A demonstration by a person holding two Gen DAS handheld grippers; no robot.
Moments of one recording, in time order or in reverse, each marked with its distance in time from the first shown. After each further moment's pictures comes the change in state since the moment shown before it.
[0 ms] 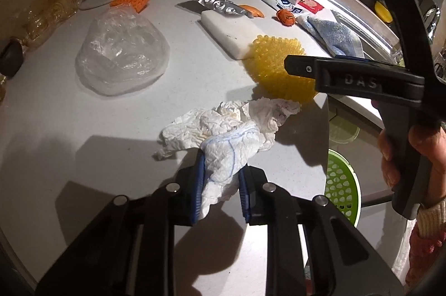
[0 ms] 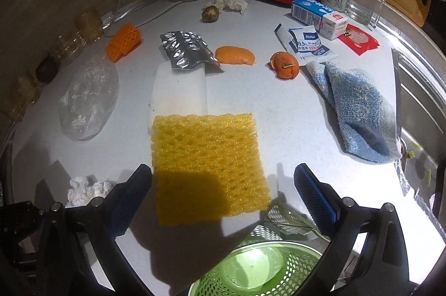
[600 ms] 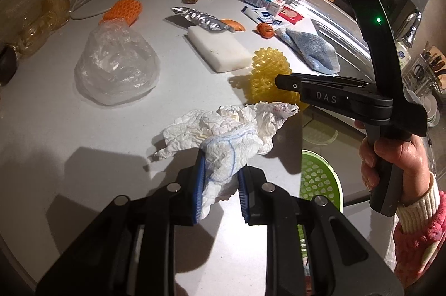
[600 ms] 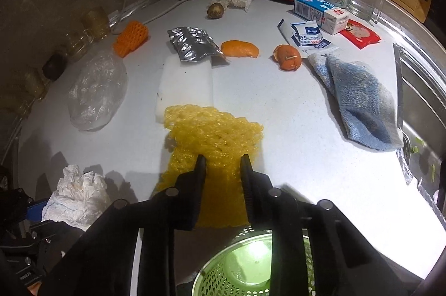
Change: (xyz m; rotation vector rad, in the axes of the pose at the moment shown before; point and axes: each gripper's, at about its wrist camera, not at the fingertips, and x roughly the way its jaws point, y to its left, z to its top) left arm -0.028 -0.003 0.002 0.029 -0.033 -0.110; right arm -0.021 0.000 -0.019 -0.013 -0.004 0.025
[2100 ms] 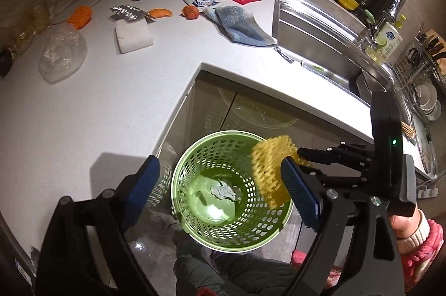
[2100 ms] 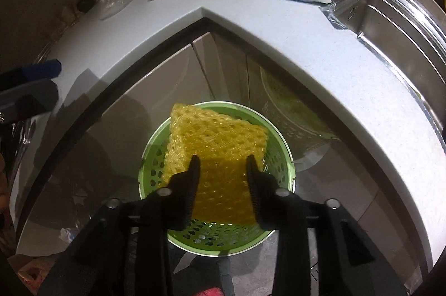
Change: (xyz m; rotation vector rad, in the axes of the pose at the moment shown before) left arm -0.006 -0.169 -0.035 -0.025 0.024 0.073; right arm -0.067 -0.115 -0.163 -0.108 0.171 0.121
